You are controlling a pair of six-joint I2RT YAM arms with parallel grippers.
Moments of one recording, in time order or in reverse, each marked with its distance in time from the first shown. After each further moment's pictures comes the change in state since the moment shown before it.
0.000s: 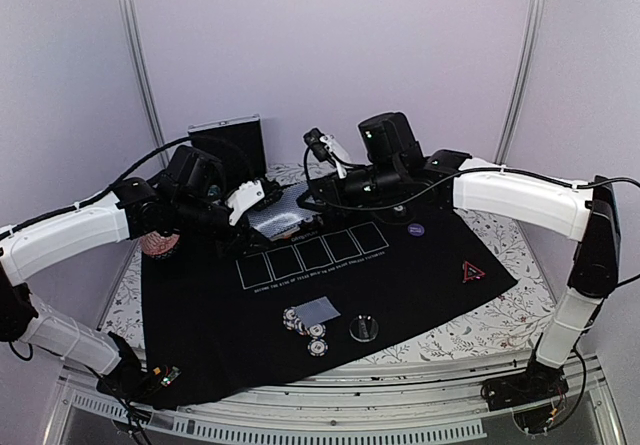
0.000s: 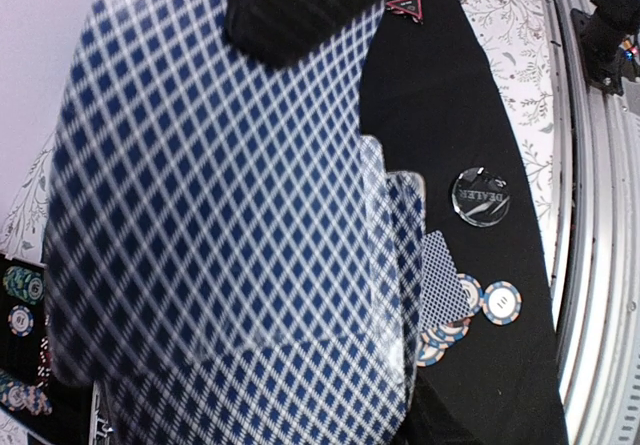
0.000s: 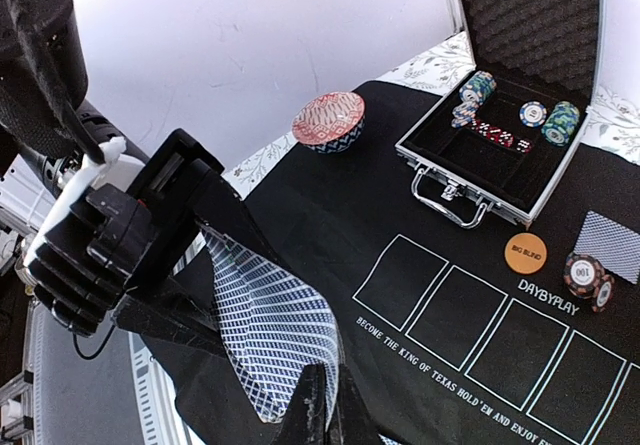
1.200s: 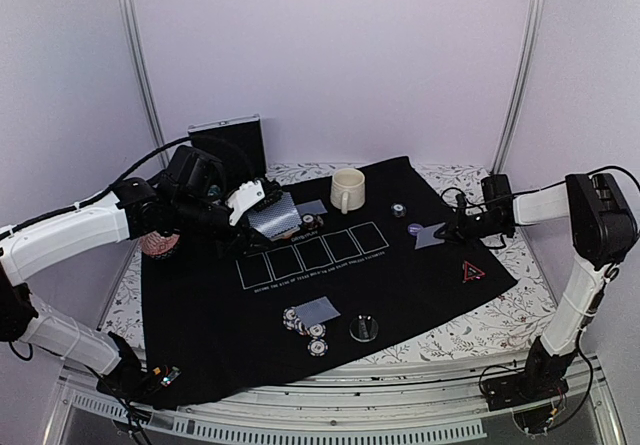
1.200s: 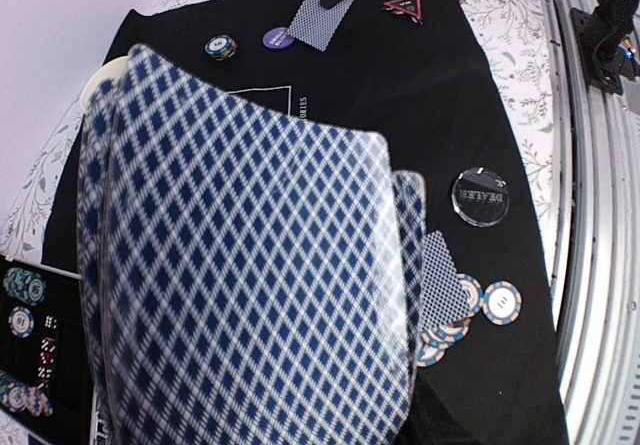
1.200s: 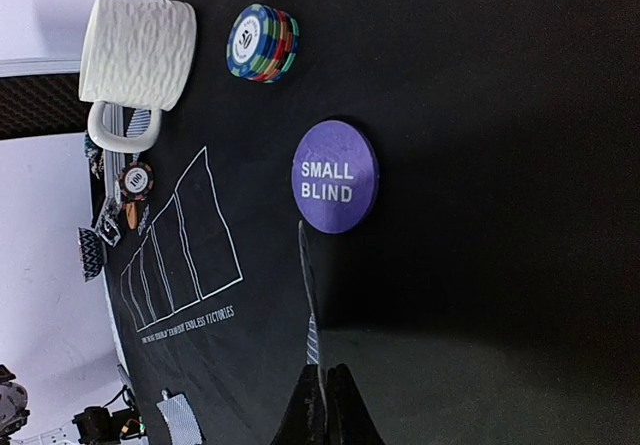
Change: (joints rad) left arm 0.000 0.000 0.000 0.001 0.000 0.000; right arm -0.796 0.032 -0.577 0.139 -0.223 0.303
